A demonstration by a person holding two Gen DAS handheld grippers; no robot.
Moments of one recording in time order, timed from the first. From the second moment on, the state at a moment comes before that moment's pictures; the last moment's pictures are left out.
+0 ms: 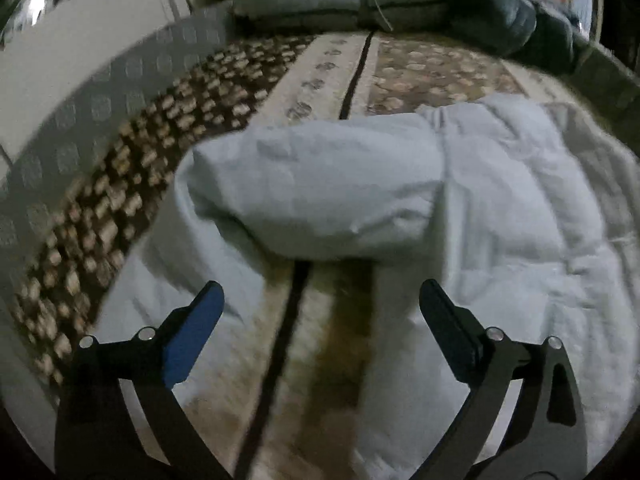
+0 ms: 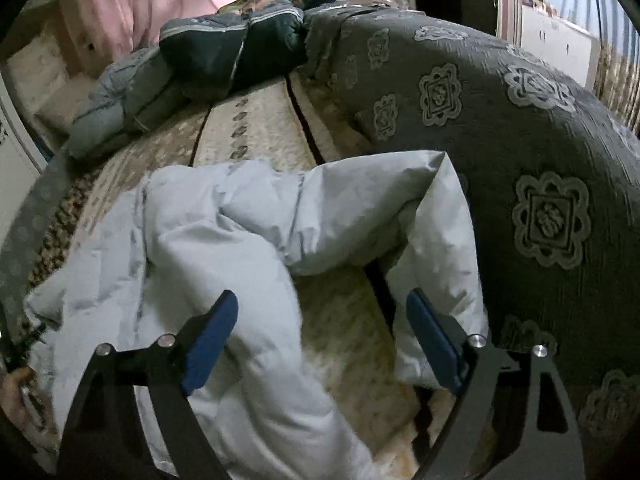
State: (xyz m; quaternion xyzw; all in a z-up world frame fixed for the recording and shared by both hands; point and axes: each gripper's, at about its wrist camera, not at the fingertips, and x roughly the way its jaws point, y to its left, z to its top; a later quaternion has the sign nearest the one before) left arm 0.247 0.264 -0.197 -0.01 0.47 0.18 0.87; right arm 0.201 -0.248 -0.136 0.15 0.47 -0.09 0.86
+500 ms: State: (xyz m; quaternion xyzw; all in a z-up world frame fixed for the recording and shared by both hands) left arm 0.310 0.365 -0.255 -0.05 0.50 0.23 0.83; right arm 0.282 -0.228 -0.206 -0.05 0.47 -0.14 0.87
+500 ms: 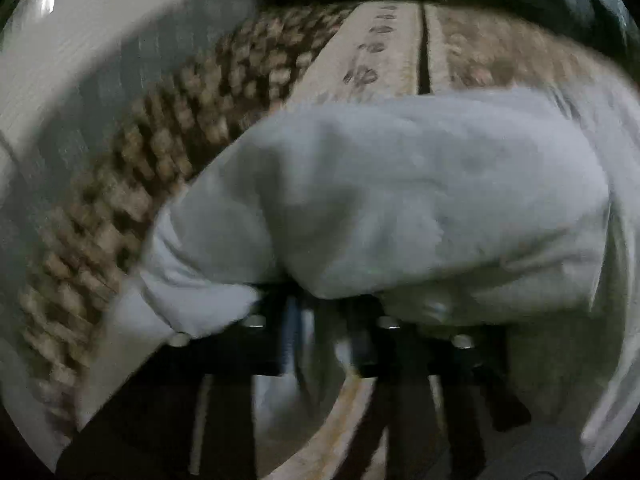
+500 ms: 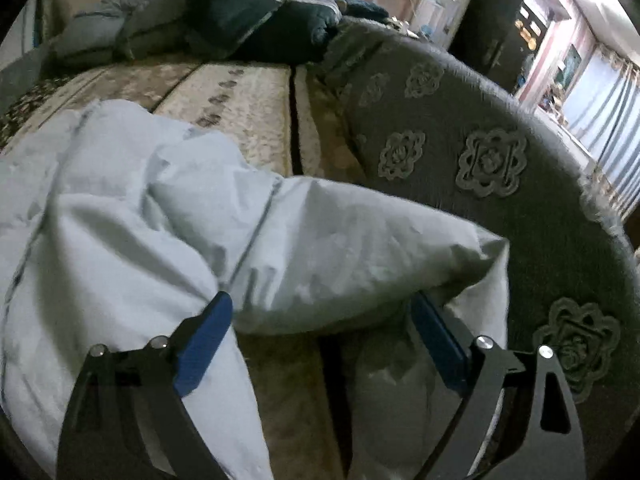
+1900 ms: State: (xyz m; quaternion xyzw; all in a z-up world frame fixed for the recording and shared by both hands) left arm 0.149 0.239 -0.115 -0.12 0.40 0.18 0.89; right arm 0.186 -0.294 -0.234 0.13 0.57 -0.15 0.80
